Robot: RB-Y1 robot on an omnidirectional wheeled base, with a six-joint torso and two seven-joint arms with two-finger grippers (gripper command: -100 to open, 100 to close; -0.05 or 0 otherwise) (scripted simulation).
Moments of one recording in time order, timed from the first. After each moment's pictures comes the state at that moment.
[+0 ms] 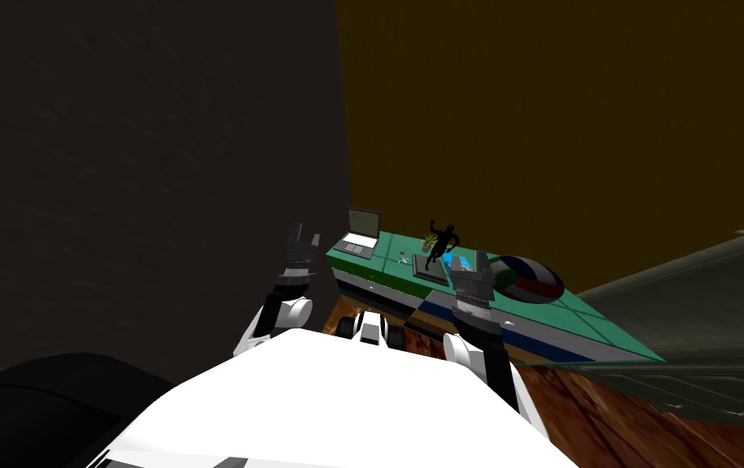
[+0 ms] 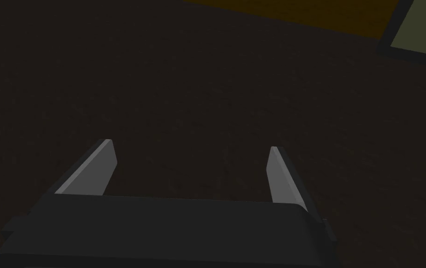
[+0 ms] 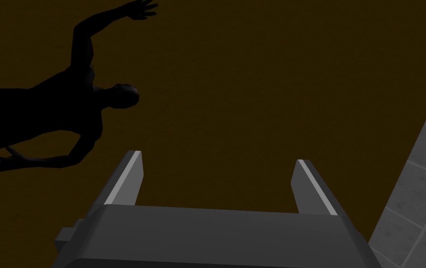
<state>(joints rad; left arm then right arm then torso) 0.48 0.06 0.01 -2.29 0.10 -0.38 0.08 0.55 -0.04 -0.03 -2.26 0.00 -0.47 -0.09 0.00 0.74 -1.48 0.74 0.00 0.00</state>
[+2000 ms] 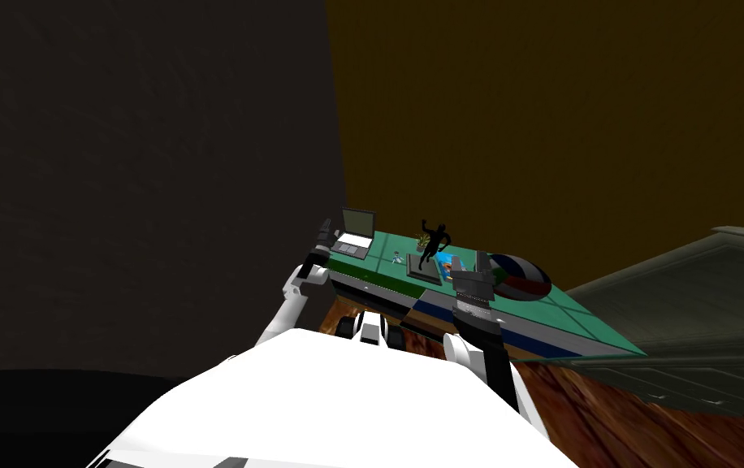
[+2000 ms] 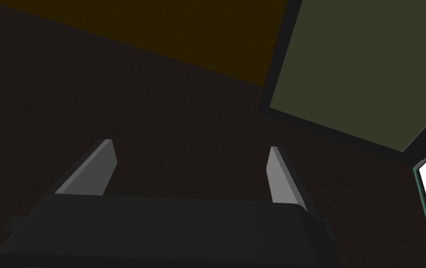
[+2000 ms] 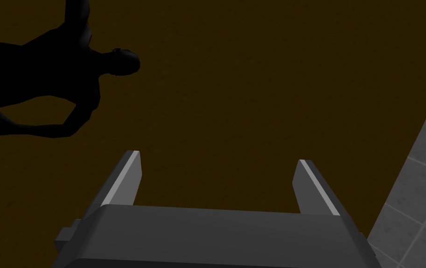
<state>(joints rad) -0.01 0.20 0.06 -1.80 0.10 -0.19 0.23 0.55 -0.04 -0.03 -2.26 0.00 -0.47 -0.09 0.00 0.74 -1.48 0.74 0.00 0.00</state>
